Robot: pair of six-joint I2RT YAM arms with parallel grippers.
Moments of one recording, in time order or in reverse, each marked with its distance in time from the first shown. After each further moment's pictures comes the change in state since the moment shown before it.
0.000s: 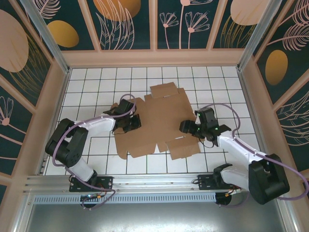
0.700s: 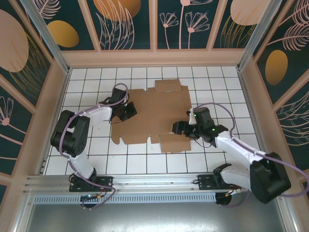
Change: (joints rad) left arm 0.158 0.107 0.170 0.020 0.060 -0.015; right arm 0.069 -0.024 0.021 0.070 -0.141 0.031
